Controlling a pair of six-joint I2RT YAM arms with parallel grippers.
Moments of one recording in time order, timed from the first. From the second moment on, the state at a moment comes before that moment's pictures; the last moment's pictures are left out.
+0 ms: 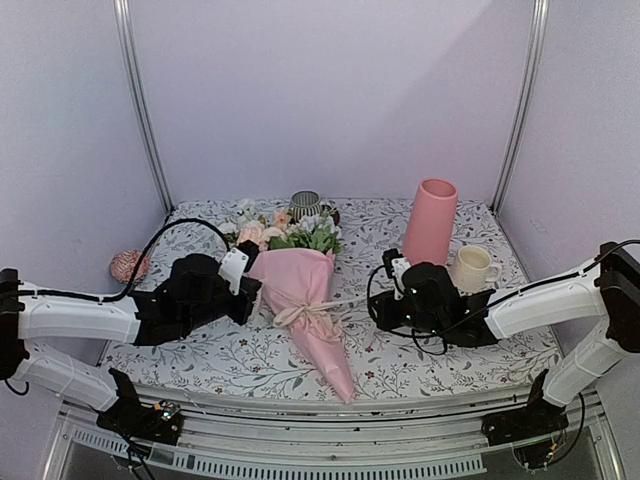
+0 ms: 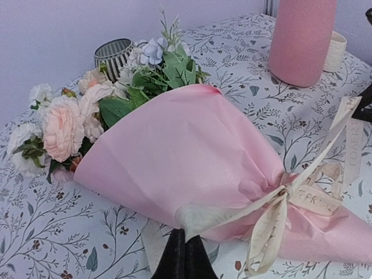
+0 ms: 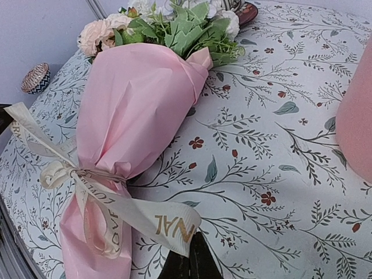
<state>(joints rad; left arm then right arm) -0.86 1.23 0.52 0.25 -0.29 -0.04 0.97 1.52 0.67 0.28 0.28 0.51</state>
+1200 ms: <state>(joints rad) -0.86 0.92 0.37 0.34 -0.25 -0.03 0.97 1.45 0.65 0.23 0.34 0.55</state>
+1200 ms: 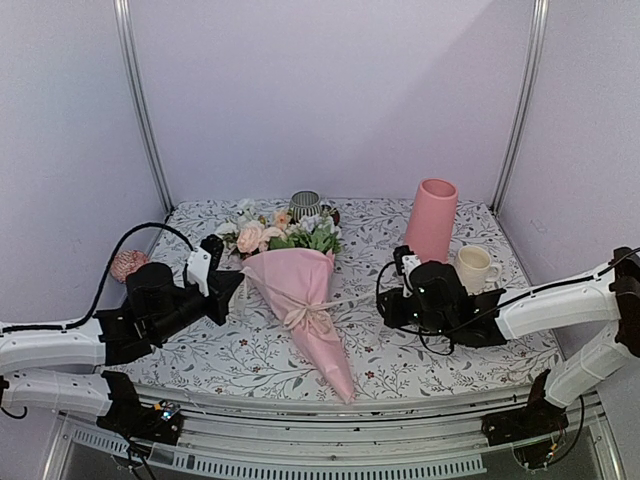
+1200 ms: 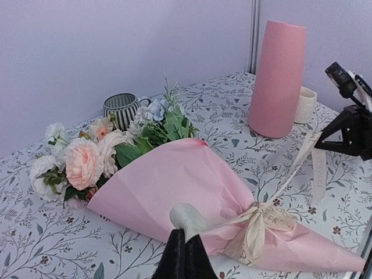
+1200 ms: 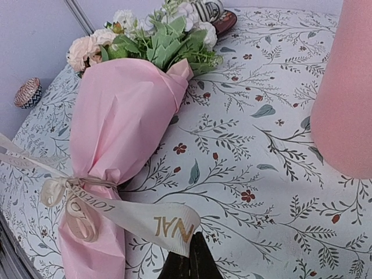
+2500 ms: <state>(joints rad) -0.86 0.56 0.27 0.33 -0.43 -0.04 0.97 1.08 0.59 0.07 0.60 0.59</state>
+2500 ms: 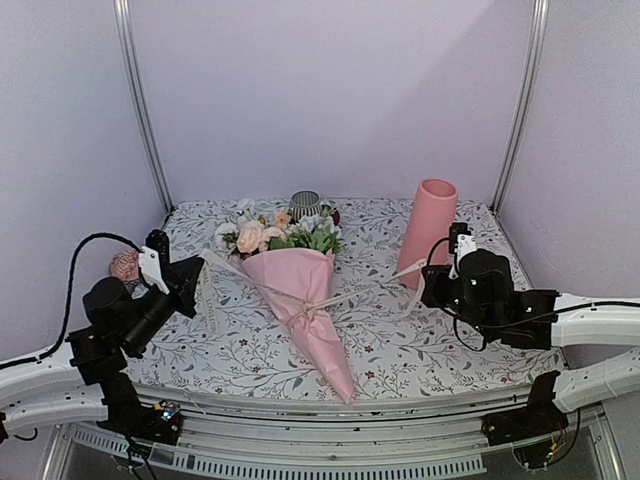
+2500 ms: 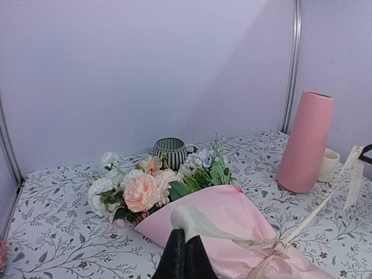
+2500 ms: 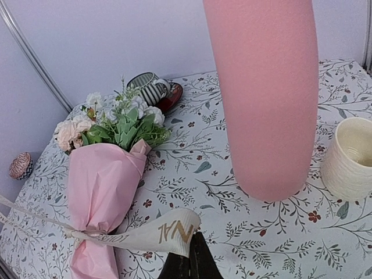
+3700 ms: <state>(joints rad) -0.86 0.44 0.25 0.22 -0.93 -0.15 0.95 0.94 0.52 -0.20 0.84 0.89</state>
